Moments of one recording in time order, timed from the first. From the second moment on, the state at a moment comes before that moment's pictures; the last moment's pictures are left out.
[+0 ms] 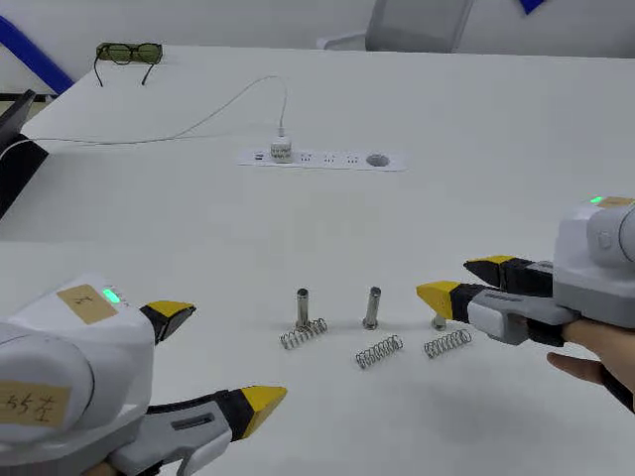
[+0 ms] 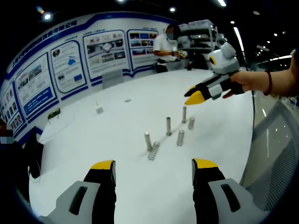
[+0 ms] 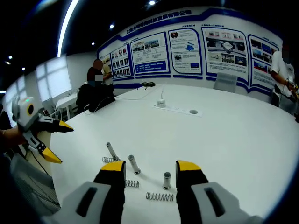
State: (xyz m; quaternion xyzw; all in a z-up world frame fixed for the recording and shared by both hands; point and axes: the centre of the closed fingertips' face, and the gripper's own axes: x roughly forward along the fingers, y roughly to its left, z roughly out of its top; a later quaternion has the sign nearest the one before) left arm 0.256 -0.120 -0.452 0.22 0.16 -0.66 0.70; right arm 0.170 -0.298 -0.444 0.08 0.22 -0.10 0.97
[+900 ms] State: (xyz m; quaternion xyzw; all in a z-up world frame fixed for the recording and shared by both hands) left arm 0.269 -0.165 -0.505 0.26 0.15 -0.70 0.66; right arm 0.135 -0.274 -0.444 0.08 0.19 -0.06 0.98
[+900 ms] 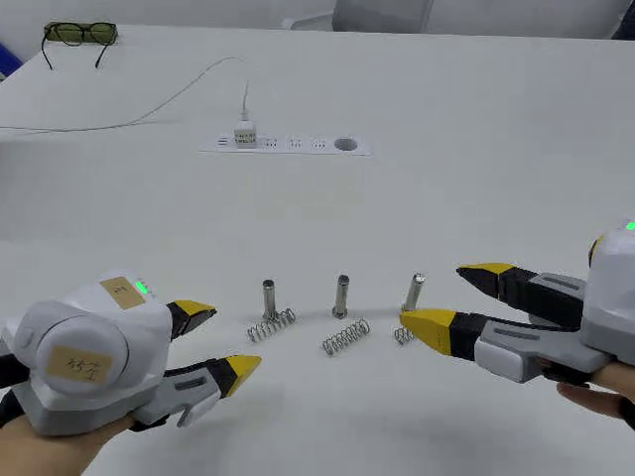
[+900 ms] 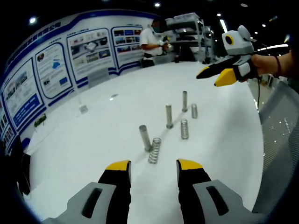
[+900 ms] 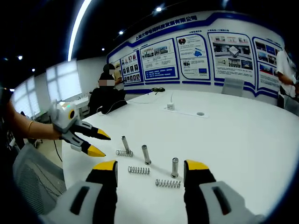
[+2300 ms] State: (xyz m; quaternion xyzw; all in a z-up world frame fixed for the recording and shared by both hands) left arm 0.262 -0.179 -0.535 0.28 0.15 -0.73 0.61; right arm 0.108 -0.260 -0.447 0.10 0.19 -0.05 0.98
